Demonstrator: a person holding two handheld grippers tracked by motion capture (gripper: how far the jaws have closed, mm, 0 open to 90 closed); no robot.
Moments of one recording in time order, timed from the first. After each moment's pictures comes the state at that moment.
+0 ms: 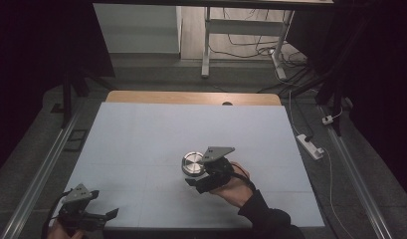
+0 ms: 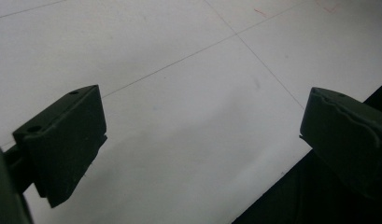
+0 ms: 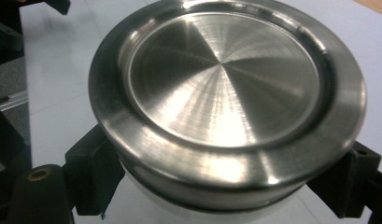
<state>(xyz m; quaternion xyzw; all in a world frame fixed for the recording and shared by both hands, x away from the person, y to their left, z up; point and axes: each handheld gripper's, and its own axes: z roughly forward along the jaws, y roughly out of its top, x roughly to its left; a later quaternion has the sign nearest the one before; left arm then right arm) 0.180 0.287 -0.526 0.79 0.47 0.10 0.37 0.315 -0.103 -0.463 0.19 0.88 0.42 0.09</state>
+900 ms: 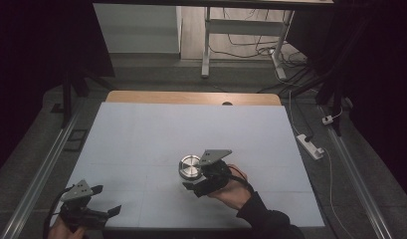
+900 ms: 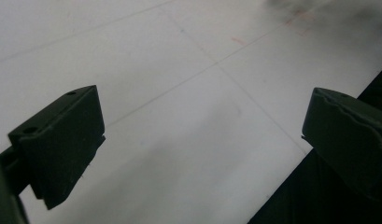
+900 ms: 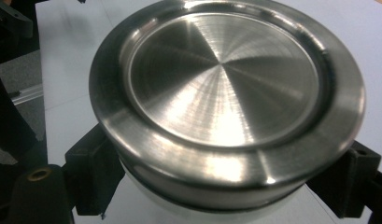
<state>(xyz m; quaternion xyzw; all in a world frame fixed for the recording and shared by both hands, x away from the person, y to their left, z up) 0.189 0.280 -0.514 0.80 0.43 0.11 0.41 0.309 -0.098 -0.465 0.17 0.89 0.42 0.08</state>
